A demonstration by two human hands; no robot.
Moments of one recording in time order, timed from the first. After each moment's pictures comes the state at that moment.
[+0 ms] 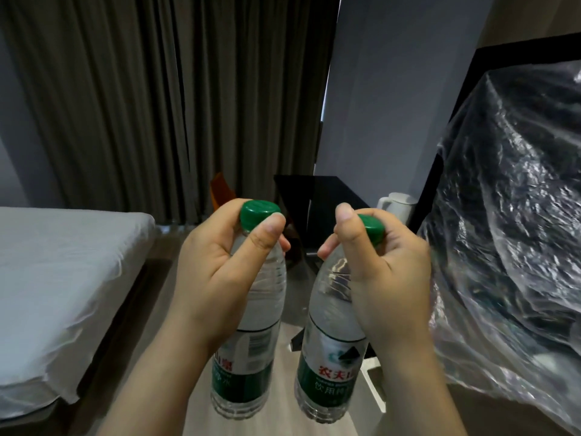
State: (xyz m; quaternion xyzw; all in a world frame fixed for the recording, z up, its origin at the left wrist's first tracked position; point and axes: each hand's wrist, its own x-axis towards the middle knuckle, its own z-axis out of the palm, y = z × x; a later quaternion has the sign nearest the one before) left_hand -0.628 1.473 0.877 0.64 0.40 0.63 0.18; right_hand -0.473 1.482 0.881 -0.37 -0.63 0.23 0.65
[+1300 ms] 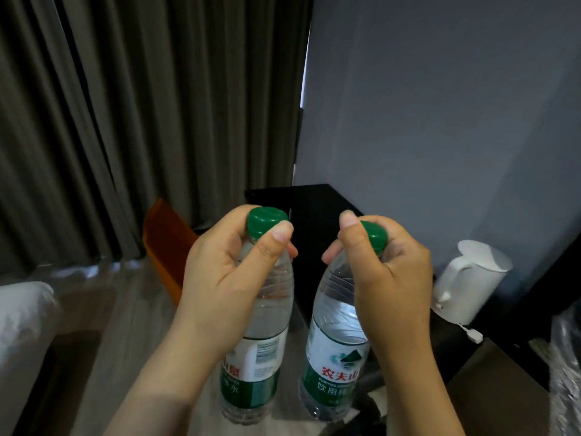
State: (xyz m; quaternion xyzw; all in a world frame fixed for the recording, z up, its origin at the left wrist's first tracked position) left_hand -0.744 2.146 0.856 0.67 0.36 0.59 0.26; right_hand -0.595 2.127 0.863 -0.47 -0.55 0.21 0.65
